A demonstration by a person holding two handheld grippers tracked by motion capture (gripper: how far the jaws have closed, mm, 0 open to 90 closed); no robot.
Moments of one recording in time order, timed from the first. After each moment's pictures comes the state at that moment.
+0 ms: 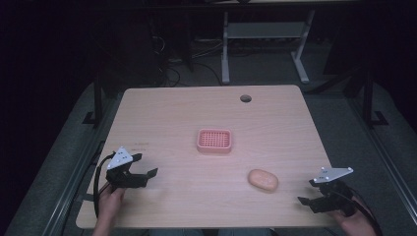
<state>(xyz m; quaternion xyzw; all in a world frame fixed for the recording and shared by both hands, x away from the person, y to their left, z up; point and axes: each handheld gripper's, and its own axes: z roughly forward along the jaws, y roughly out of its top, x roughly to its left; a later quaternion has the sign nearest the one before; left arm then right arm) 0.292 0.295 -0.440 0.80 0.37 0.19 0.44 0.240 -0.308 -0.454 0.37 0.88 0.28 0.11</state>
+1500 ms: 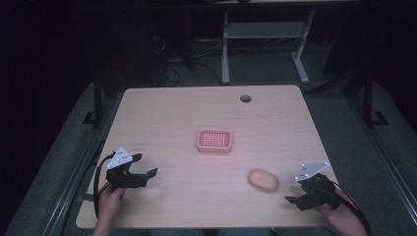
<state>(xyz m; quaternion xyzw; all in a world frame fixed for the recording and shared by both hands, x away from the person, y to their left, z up) 0.293 0.296 -0.441 0.80 0.37 0.19 0.44 0.253 -0.265 -0.442 0.31 0.91 0.25 0.11</state>
